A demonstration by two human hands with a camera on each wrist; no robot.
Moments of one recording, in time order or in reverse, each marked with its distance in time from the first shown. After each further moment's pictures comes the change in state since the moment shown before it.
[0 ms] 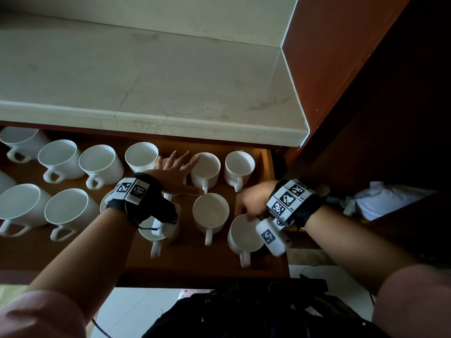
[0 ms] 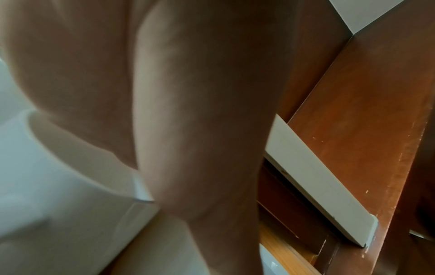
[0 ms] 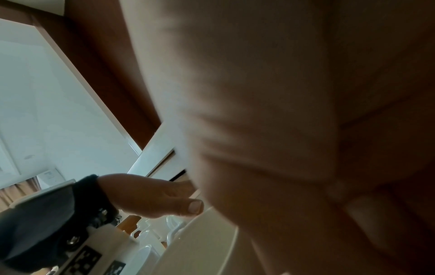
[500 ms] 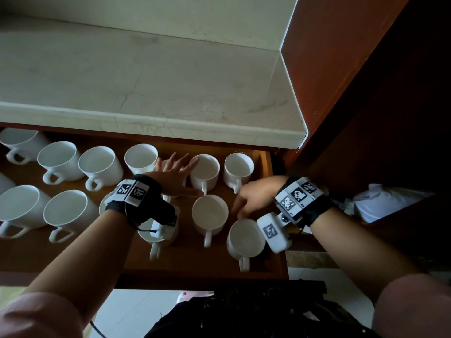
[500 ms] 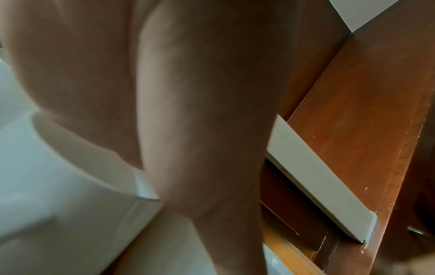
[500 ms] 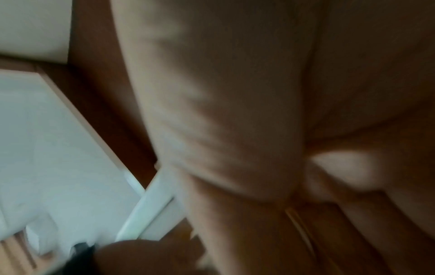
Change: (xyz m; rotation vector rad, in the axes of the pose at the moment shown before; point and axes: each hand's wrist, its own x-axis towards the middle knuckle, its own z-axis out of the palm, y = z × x) left_hand 0.002 0.000 0.002 -0.004 0.003 -0.006; right_hand -0.006 0.011 -0.007 0.156 0.065 -0.017
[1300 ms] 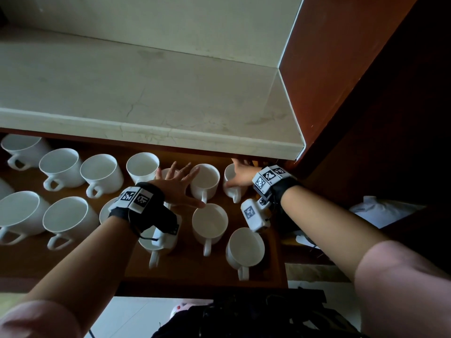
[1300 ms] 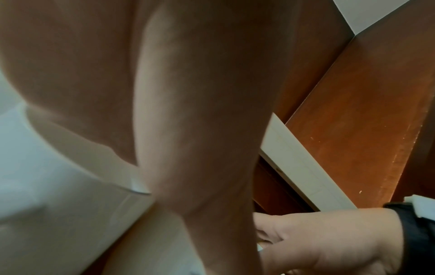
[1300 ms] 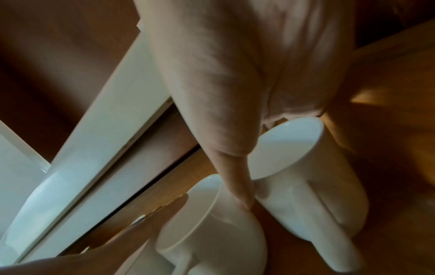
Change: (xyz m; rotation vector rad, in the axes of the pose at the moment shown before) left_hand -0.005 0.004 -0.002 -0.025 -0.036 -0.014; right_hand 0.051 0.014 -0.041 0.231 0.403 0.405
